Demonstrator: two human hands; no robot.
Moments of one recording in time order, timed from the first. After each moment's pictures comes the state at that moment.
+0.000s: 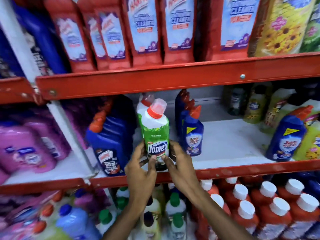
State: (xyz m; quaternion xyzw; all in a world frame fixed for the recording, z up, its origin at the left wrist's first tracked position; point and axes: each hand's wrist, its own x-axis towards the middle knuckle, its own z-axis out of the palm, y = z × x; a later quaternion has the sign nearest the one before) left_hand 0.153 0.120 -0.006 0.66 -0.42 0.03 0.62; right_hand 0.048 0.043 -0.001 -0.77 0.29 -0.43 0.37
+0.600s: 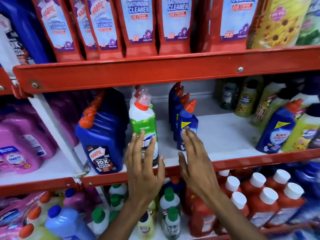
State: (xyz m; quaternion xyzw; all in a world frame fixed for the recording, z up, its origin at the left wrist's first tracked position) left_hand 0.141 0.108 -0.029 0.63 -0.55 0.30 0.46; right_hand -0.001 0.028 -0.016 -0.84 0.36 -0.39 0.08
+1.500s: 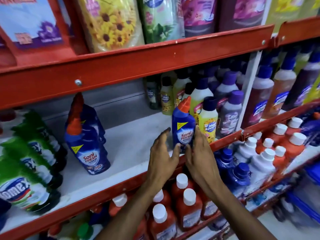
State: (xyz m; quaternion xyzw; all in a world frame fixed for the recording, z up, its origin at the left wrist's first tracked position) left_hand -0.100 -0.101 -0.027 0.61 -0.64 -0.13 0.45; right_hand -0.230 -0.112 -0.036 -0.71 0.53 -0.44 0.13
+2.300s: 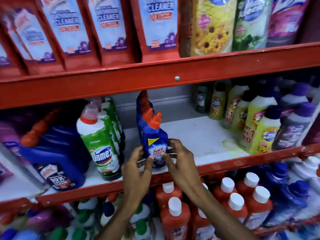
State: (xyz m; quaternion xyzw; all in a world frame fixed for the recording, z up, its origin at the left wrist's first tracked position) left_hand 0.073 0.038 -0.022 0.65 -0.47 -0.06 0.60; right_hand -0.057 -0.034 -0.007 -0.76 0.33 -0.46 0.32
